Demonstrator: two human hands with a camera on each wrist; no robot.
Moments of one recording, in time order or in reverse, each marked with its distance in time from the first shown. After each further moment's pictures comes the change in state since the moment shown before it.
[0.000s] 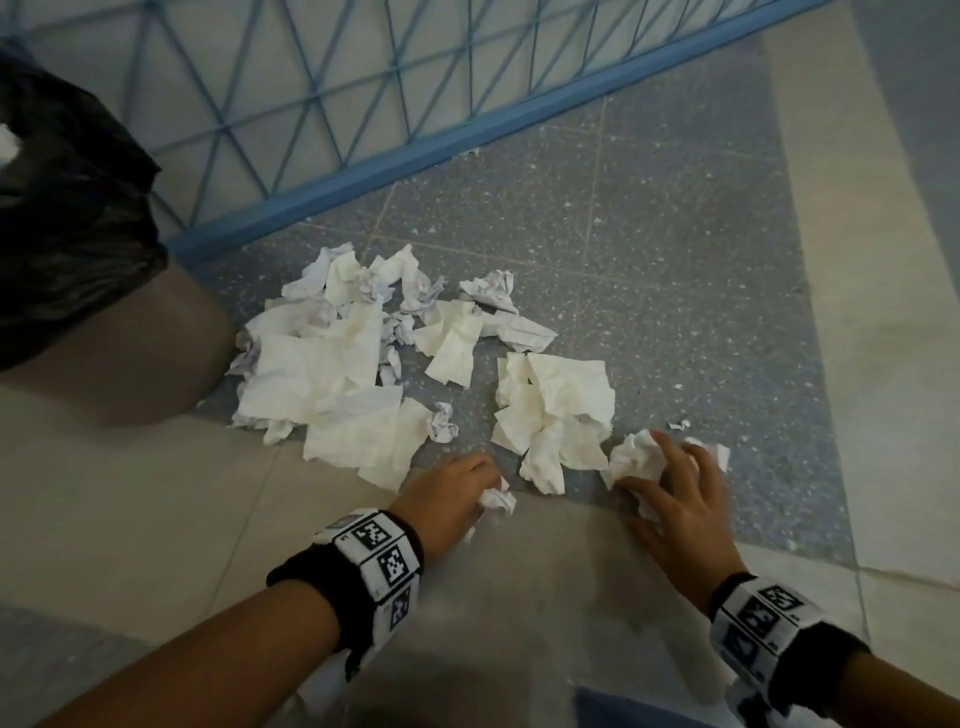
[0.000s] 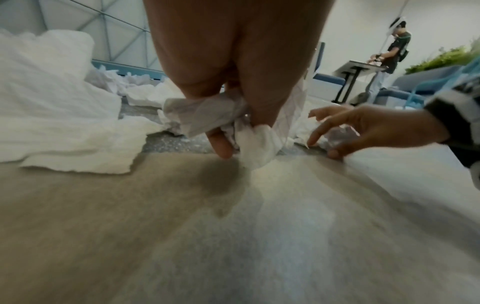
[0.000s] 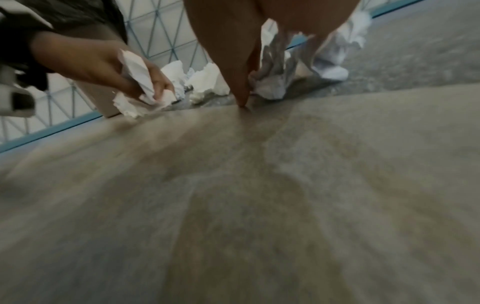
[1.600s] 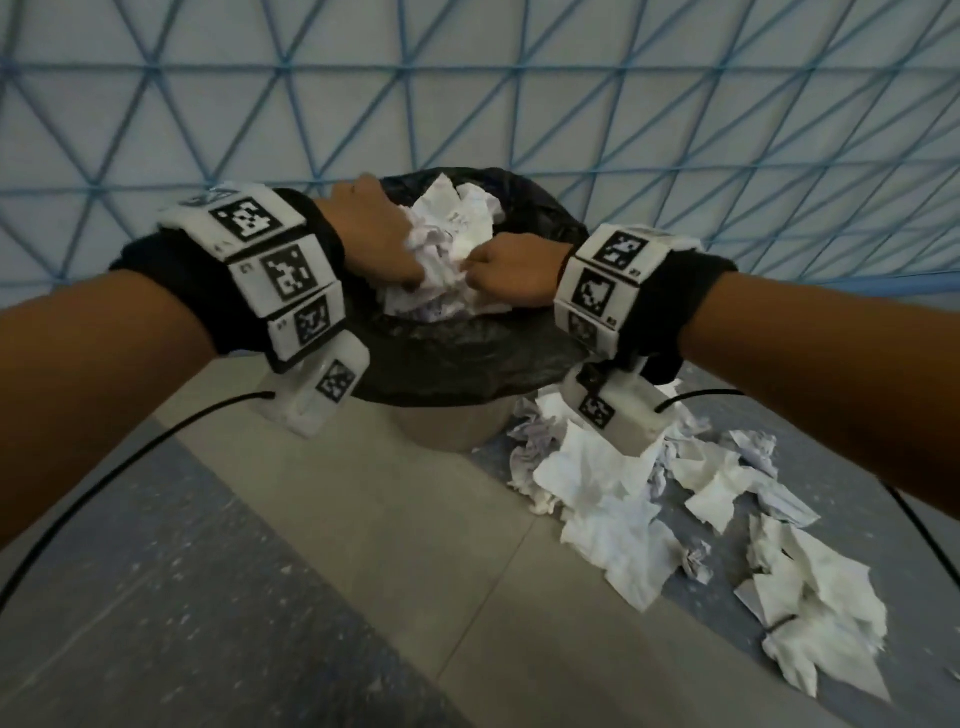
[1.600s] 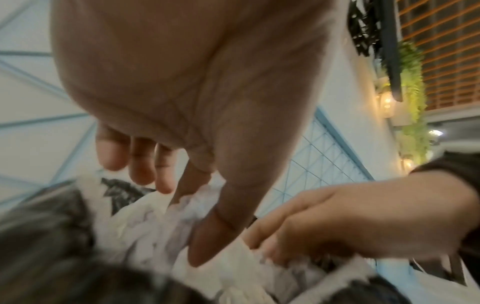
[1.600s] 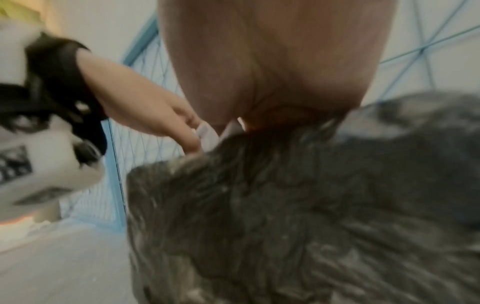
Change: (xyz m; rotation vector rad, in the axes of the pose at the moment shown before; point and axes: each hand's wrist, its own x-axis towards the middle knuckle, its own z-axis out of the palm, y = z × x) left_hand -0.191 -0.193 -0.326 0.343 0.331 -0.836; right_hand 0.236 -0.496 -0.122 -0.090 -0.348 -0.556
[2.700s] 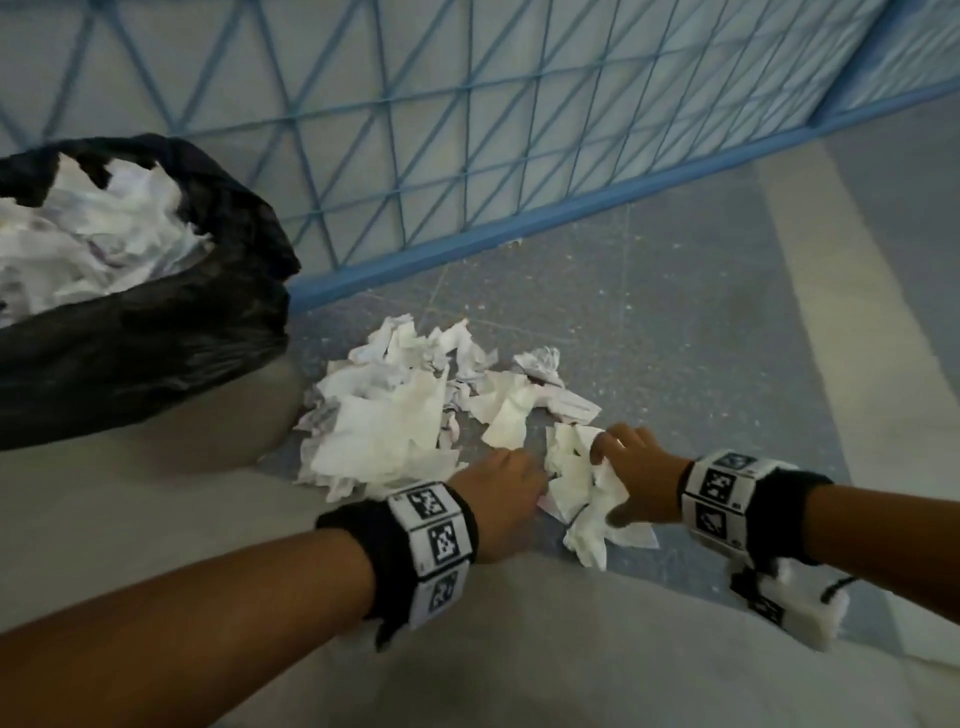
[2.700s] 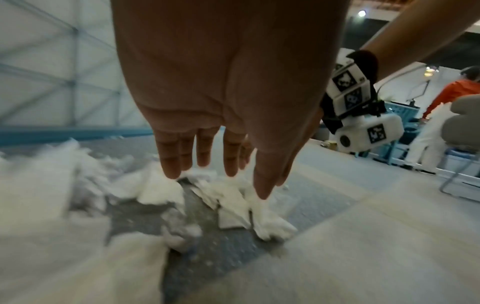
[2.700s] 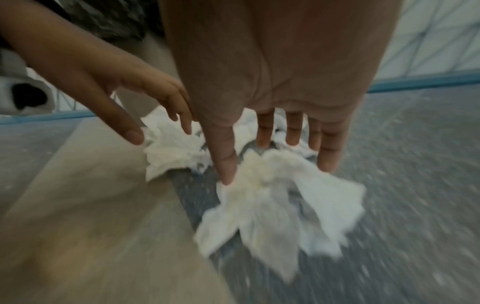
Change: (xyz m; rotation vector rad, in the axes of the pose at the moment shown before) left_hand -0.102 0.306 0.177 -0.008 -0.325 0.963; right_hand -0.263 0.275 0.160 0.025 -0.337 0.508
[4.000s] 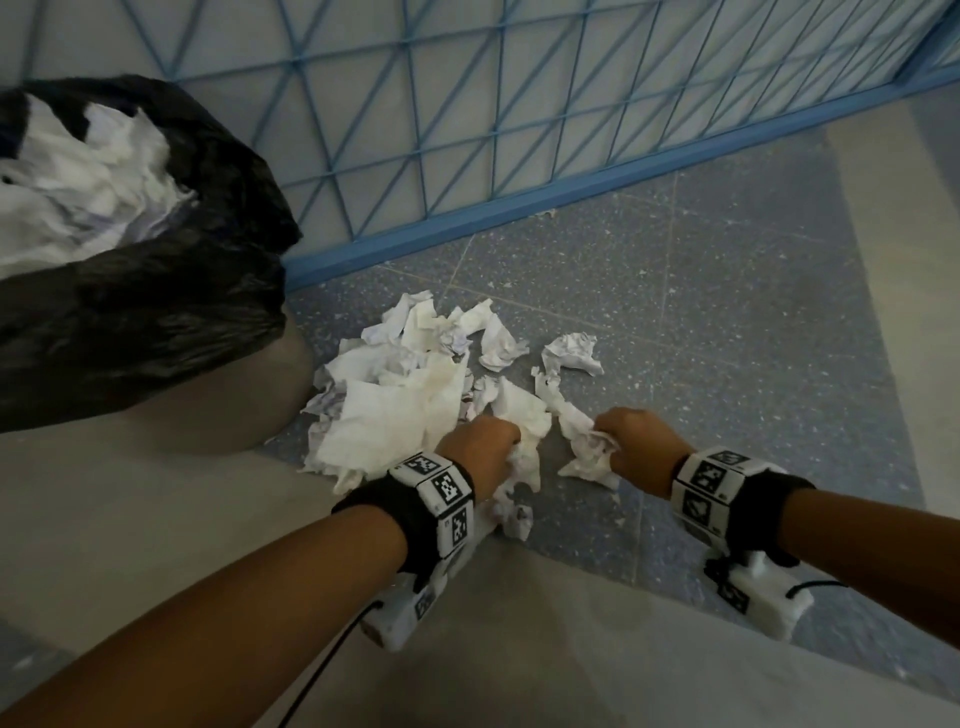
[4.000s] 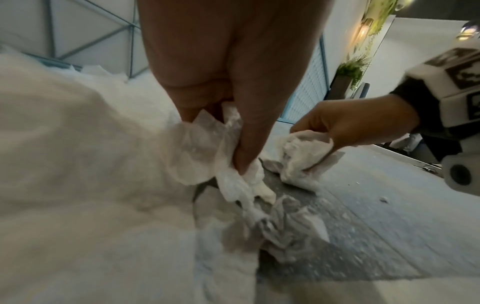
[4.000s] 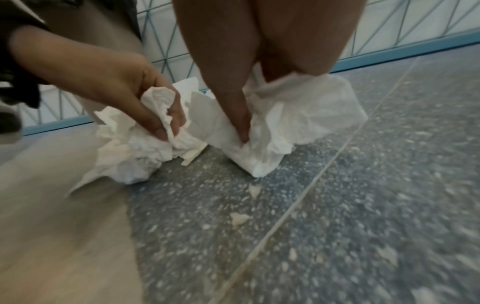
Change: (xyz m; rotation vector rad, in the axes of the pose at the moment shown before) left_hand 0.043 -0.056 0.014 -0.288 0.158 -0.300; right_hand 0.061 -0.006 -0.001 0.182 0.168 -0.060
